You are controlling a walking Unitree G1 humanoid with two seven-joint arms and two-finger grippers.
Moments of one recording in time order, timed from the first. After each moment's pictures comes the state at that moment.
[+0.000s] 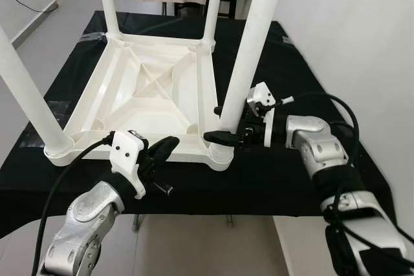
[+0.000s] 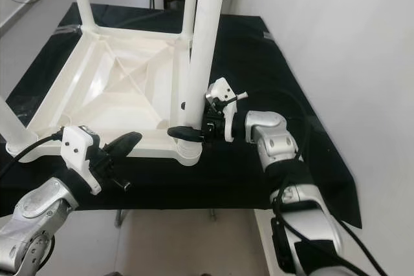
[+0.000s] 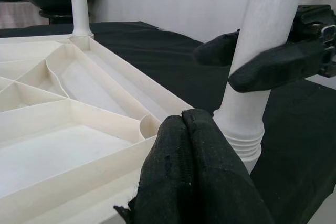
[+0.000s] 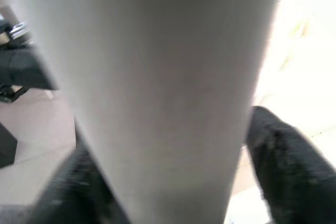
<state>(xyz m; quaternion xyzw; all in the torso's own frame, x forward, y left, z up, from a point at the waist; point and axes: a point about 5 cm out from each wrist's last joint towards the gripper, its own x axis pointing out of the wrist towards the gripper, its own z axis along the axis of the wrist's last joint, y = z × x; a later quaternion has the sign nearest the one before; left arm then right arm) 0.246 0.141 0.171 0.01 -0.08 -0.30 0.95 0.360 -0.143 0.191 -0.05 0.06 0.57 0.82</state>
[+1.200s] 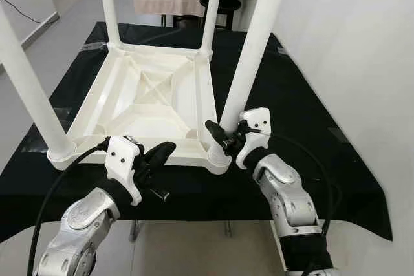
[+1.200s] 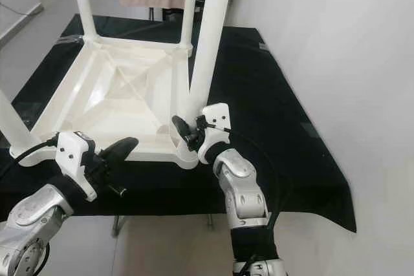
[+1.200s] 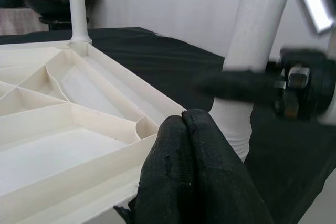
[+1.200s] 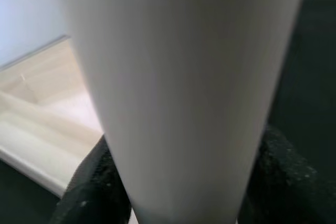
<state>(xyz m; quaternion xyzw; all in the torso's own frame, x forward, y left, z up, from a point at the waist) 0.243 0.145 0.174 0.01 -0.08 -0.30 0.95 0.320 -0.103 0.152 0.04 0.04 0.25 0.97</state>
